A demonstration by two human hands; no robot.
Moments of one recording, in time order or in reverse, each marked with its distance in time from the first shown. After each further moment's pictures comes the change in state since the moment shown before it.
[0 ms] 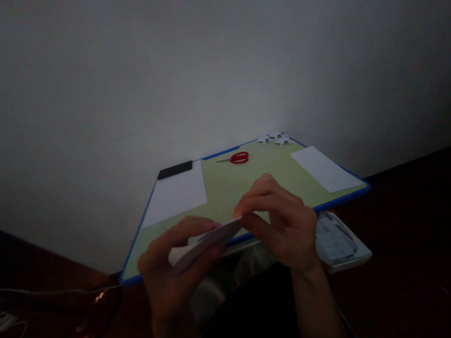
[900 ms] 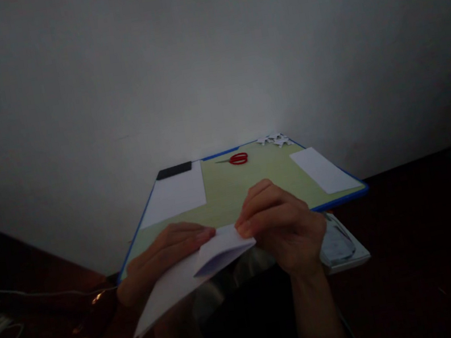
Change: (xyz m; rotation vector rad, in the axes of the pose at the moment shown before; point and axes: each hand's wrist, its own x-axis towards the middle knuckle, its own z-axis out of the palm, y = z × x) left_hand 0.006 0.006 0.002 0.003 0.067 0.229; right_hand 0.002 -0.001 0.005 0.155 0.054 -0.098
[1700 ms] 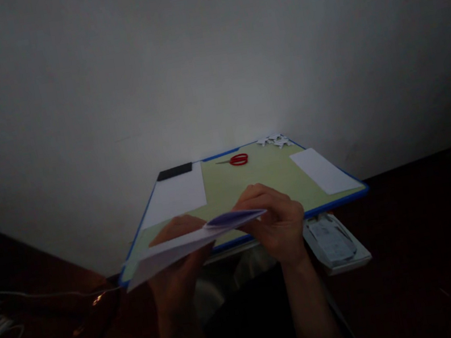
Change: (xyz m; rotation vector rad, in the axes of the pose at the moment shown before) left_hand -0.006 -0.011 0.004 -0.083 0.046 -0.292; right_hand -0.017 0.020 0.000 0.104 0.028 0.208
